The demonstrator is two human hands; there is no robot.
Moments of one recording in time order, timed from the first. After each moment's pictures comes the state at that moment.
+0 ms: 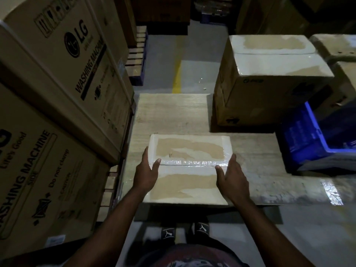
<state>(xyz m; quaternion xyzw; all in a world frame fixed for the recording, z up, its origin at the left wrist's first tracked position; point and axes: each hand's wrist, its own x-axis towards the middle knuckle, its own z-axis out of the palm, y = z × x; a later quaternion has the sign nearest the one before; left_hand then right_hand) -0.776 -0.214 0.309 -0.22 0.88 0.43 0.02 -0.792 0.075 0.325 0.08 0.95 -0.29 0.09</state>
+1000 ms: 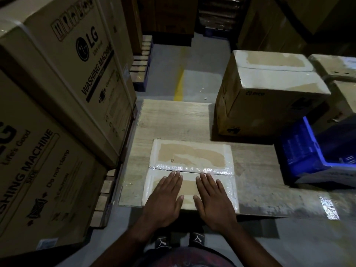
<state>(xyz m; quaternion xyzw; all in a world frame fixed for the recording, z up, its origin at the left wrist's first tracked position) -0.714 -0.167 0.313 0.11 0.98 0.15 0.05 -0.745 0.046 0.308 -0.23 0.97 -0.10 0.07</state>
